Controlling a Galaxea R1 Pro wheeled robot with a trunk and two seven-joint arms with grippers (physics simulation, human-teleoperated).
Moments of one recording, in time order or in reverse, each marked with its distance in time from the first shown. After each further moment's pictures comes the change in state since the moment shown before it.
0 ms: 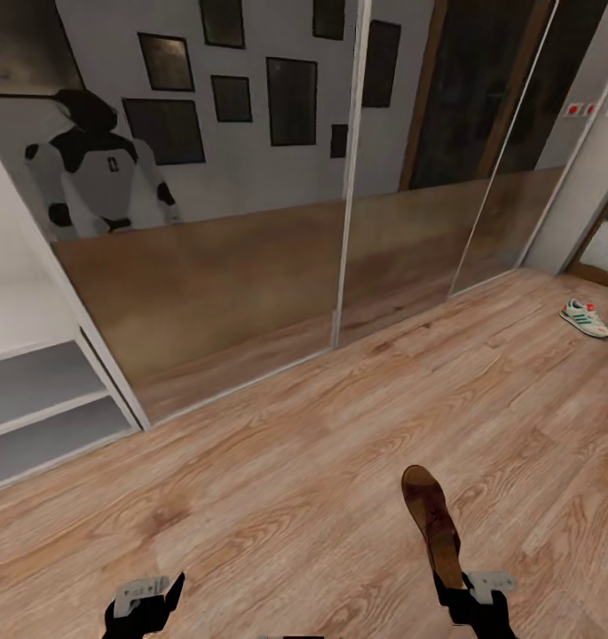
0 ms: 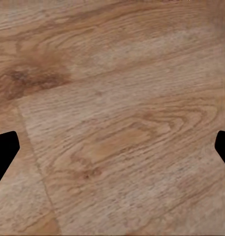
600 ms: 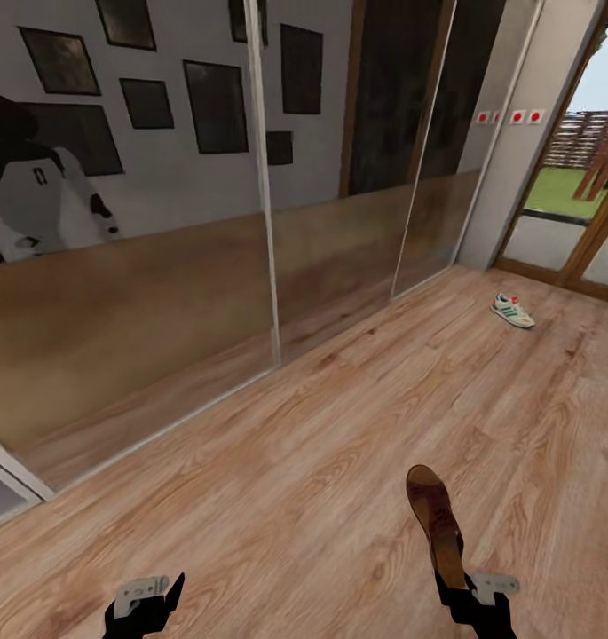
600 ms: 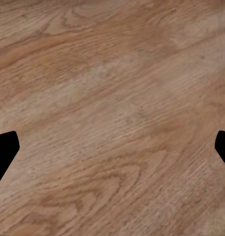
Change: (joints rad) left arm 0.000 0.000 0.000 0.001 0.000 0.000 0.000; right arm 0.002 0.000 0.001 0.000 -0.040 0.001 0.001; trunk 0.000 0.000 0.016
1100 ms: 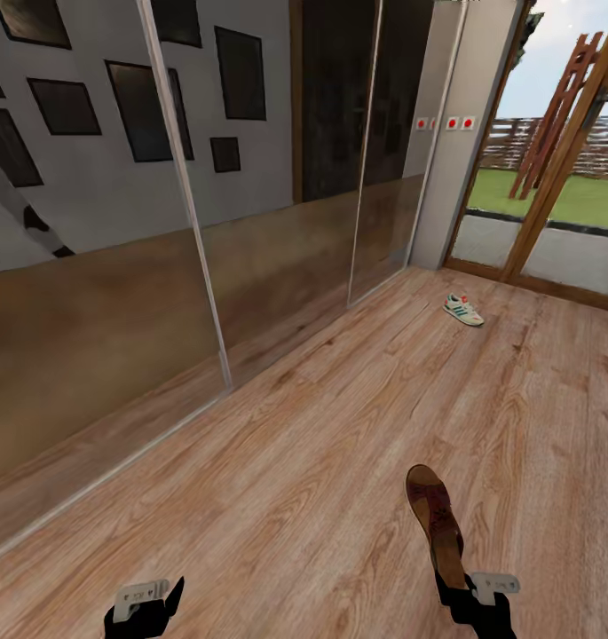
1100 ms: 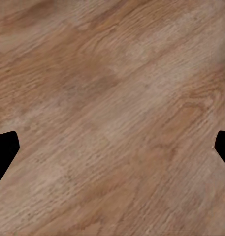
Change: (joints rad) left arm 0.000 -0.001 0.000 0.018 0.001 0.000 0.000; right arm 0.000 0.000 0.000 0.000 0.000 0.000 0.000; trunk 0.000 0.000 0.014
